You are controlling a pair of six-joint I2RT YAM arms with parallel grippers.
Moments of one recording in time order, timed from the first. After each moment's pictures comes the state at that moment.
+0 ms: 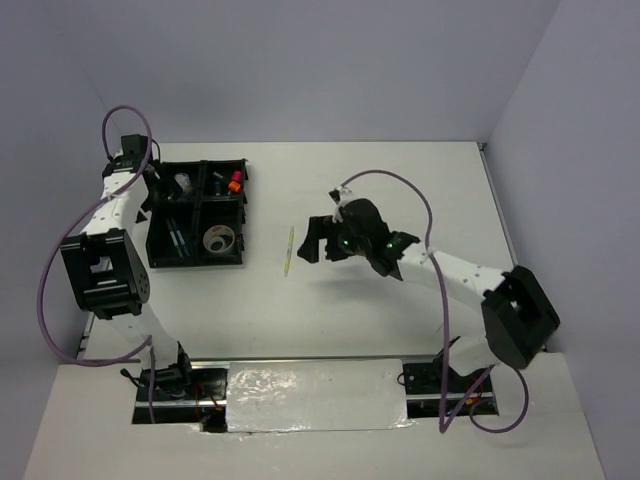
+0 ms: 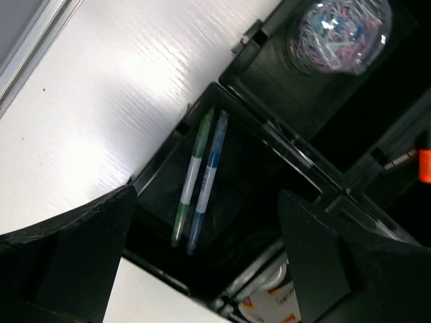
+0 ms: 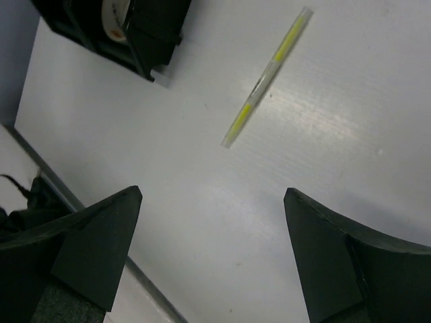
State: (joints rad) left arm 0.22 1.79 1.50 -0.71 -0.26 -0.53; right arm 0.70 1.37 0.83 0.02 -0.19 0.55
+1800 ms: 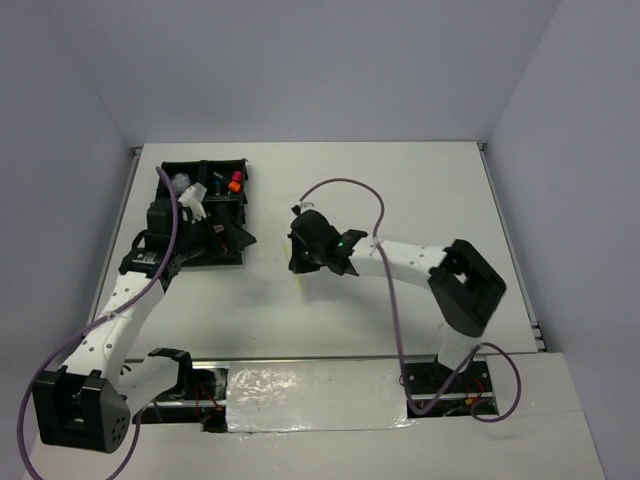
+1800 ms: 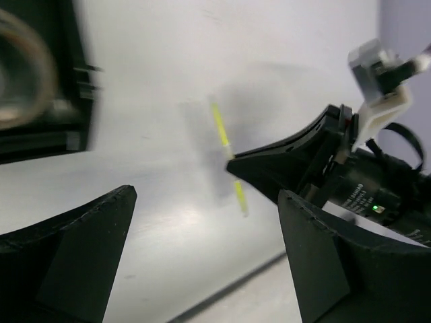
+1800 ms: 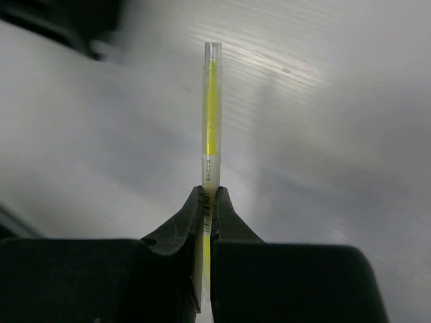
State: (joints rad) left arm -0.06 1.01 0.81 -0.43 0.41 -0.52; right arm 0.89 1.80 1.18 -0.25 0.10 0.62
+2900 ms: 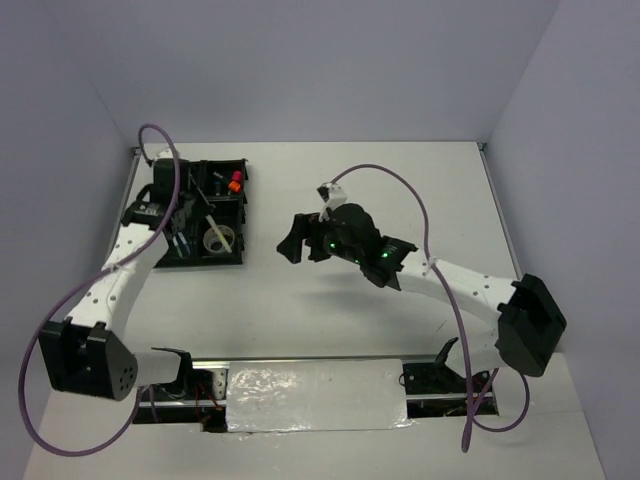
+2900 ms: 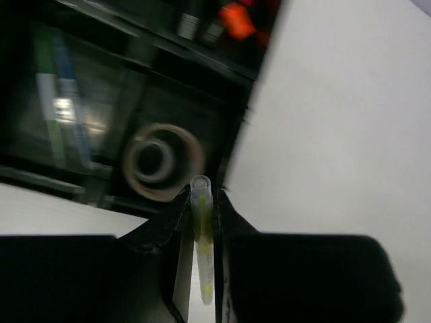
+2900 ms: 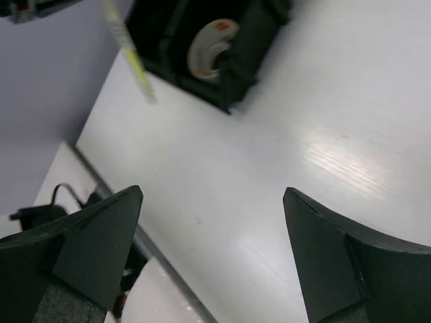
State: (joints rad) left arm -0.17 1.25 1.13 -0.57 -0.12 -0.61; right arm 0.87 1.41 0.98 0.06 -0.06 0.62
